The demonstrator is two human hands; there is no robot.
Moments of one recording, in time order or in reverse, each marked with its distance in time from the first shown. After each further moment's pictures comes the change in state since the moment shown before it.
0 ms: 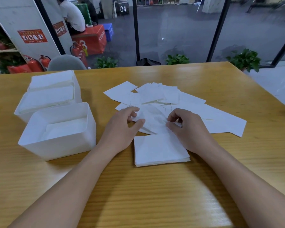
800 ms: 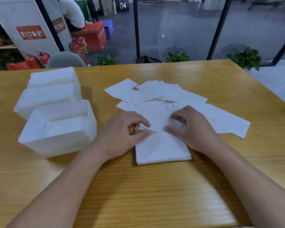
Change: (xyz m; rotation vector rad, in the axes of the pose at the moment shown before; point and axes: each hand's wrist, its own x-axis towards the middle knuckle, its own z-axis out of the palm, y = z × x) left_hand -0.019 0.007 -0.022 -0.014 -0.149 0.270; right_hand -0.001 0.010 -0.008 -0.193 -0.045 -0.042
